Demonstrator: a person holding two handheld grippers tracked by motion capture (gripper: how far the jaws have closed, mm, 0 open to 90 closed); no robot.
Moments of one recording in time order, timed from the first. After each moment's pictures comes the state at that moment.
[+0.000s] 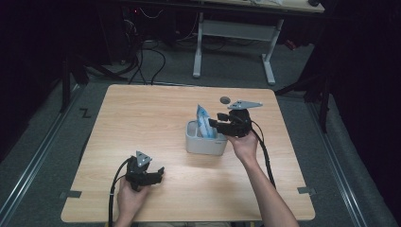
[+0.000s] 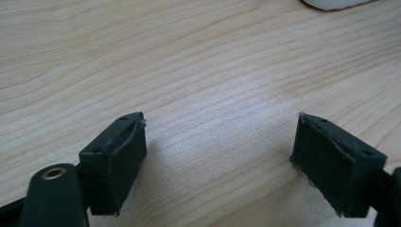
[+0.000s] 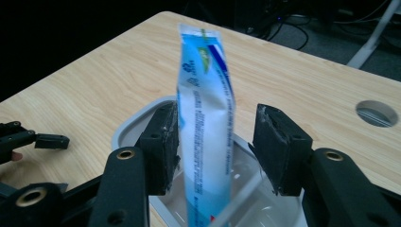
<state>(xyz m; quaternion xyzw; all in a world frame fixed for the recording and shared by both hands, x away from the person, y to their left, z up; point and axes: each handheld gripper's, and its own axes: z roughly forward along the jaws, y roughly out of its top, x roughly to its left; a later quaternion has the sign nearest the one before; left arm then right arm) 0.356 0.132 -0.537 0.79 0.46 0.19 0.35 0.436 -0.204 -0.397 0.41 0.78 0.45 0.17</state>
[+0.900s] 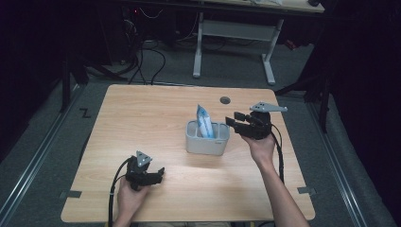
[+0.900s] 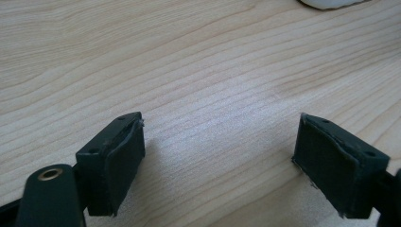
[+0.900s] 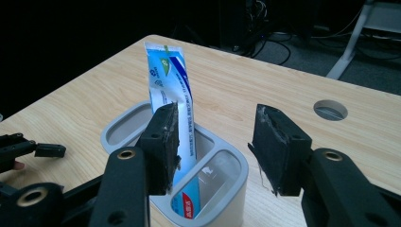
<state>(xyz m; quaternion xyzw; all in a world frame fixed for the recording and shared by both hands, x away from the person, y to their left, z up) 0.356 0.132 -0.537 0.80 0.46 0.19 0.35 0.415 -0.252 -0.386 0.43 0.74 0.48 0.19</state>
